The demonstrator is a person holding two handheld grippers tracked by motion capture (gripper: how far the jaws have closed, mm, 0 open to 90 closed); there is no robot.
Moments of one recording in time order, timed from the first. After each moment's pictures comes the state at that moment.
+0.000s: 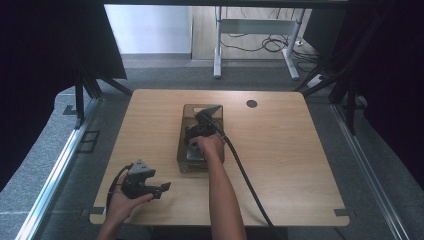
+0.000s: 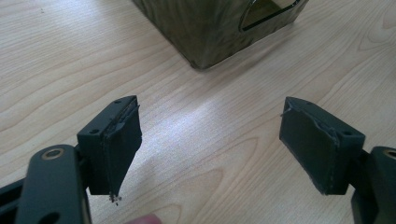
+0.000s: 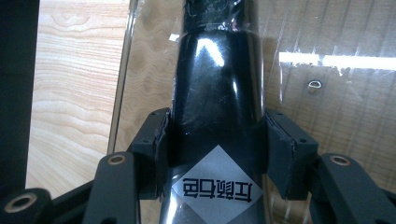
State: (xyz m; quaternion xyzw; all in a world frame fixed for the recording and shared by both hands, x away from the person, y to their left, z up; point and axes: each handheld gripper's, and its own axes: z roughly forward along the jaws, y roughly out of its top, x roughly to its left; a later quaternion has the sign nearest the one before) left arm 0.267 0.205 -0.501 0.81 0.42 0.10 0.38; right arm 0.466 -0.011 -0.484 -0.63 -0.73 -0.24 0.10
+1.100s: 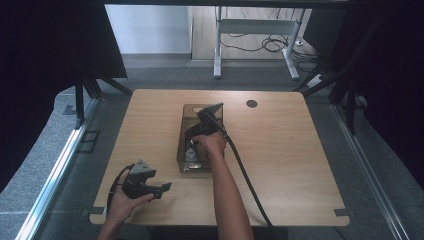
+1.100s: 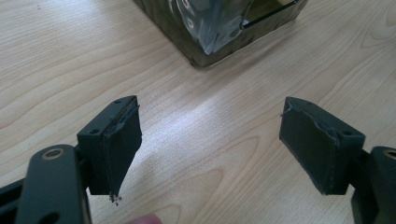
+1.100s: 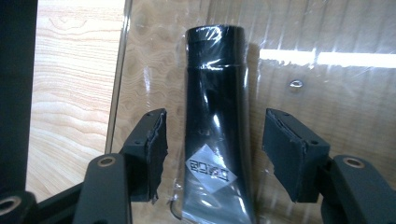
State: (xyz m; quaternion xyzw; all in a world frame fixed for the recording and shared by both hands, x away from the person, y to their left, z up) left arm 0.268 0.204 -0.503 0.82 0.42 0.10 0.38; right arm 0.467 -0.020 -0.473 -0.63 -0.73 -0.24 0.10
